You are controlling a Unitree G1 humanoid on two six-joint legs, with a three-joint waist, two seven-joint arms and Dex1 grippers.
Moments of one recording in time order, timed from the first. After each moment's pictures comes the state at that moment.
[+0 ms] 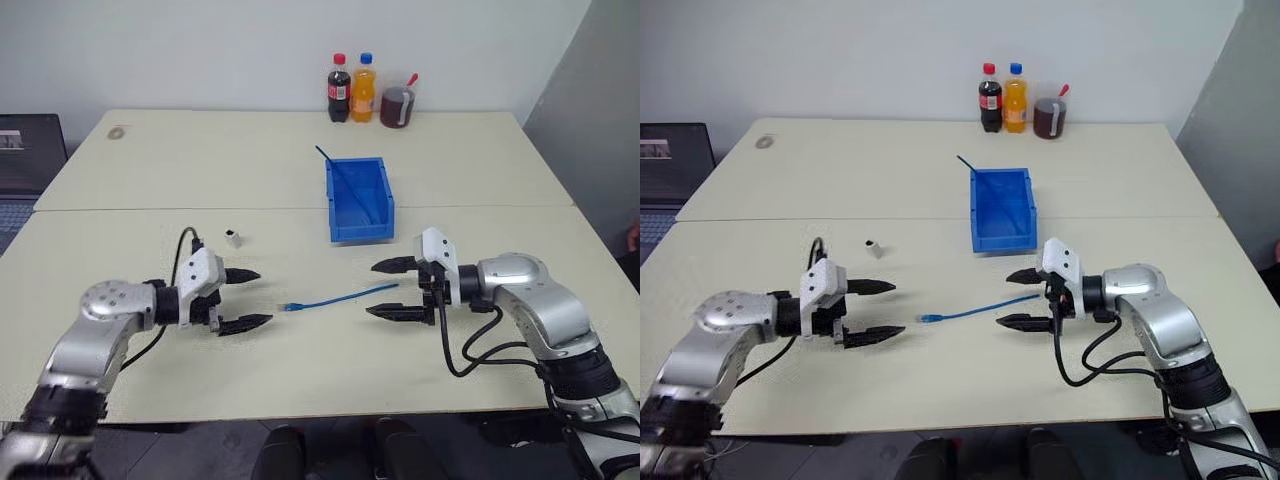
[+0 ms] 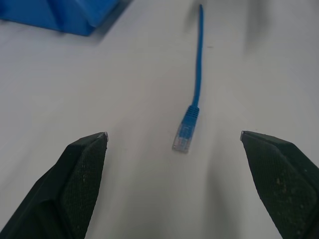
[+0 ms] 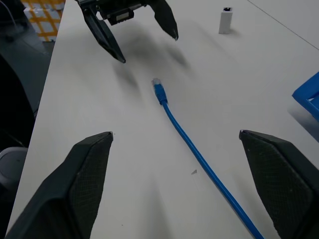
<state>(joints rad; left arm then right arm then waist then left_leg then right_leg) -0.34 0.82 -0.05 0.17 -0.33 0.16 -1.28 -0.47 -0.57 0.16 -0.23 0.33 0.60 1.11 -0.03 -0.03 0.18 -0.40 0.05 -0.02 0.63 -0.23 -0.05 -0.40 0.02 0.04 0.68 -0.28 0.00</state>
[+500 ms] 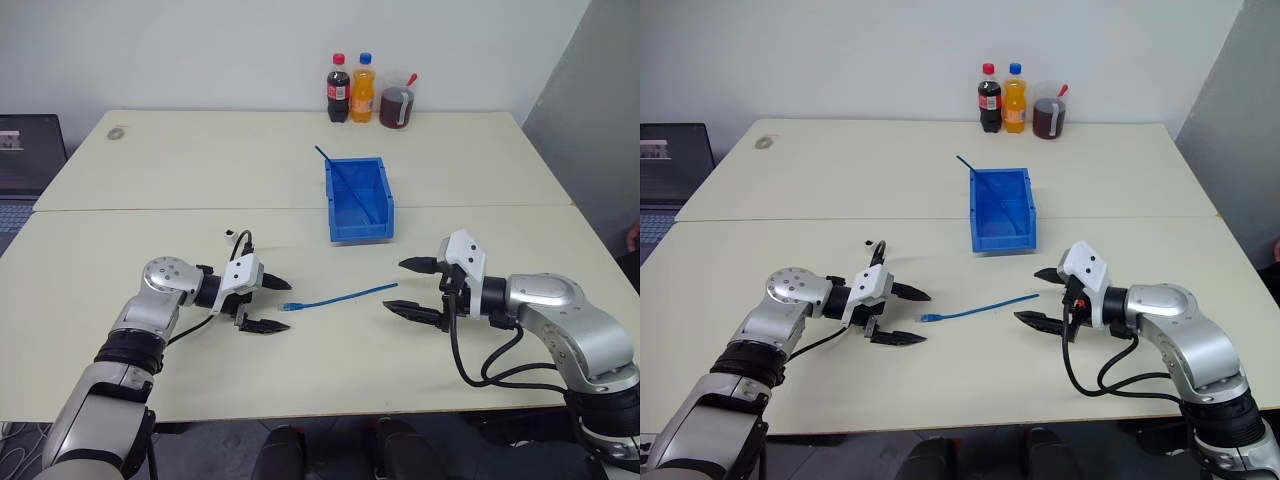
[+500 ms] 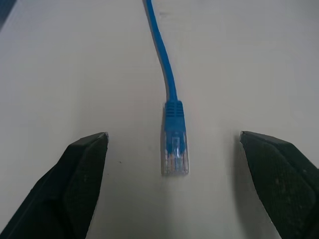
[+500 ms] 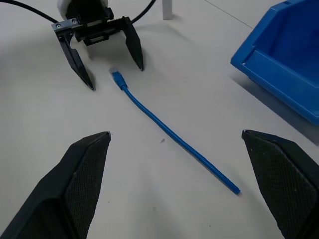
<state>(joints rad) -0.61 0.68 -0.21 0.64 -0.14 -0.22 -1.50 -0.31 -0.64 0.06 -0.44 0.38 0.75 0.91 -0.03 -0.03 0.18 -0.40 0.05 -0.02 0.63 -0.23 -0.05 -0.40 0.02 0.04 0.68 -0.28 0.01</state>
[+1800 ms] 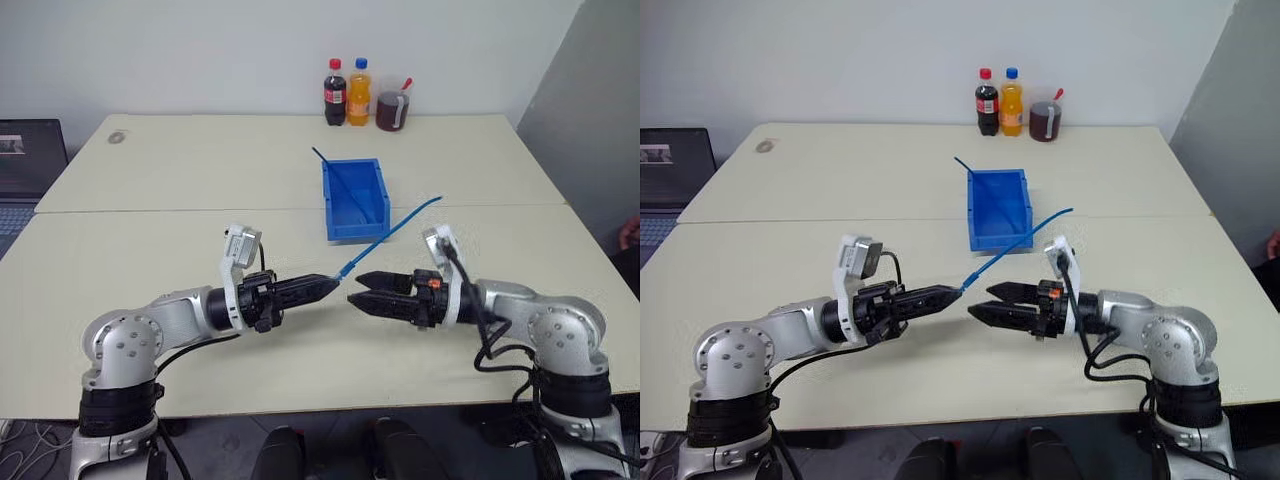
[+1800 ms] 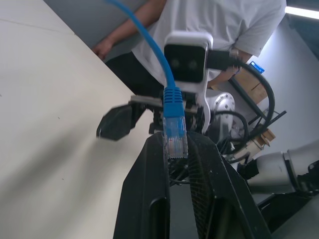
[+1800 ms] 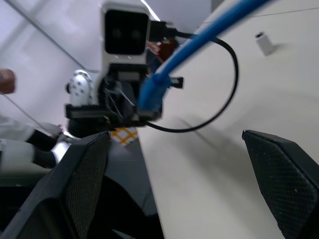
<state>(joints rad) -0.32 0.51 0.24 -0.29 -1.27 1.24 -0.71 -0.47 -0.36 -0.13 -0.32 1.10 1.28 0.66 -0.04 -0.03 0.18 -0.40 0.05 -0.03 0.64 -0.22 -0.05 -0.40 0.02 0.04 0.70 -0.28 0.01</state>
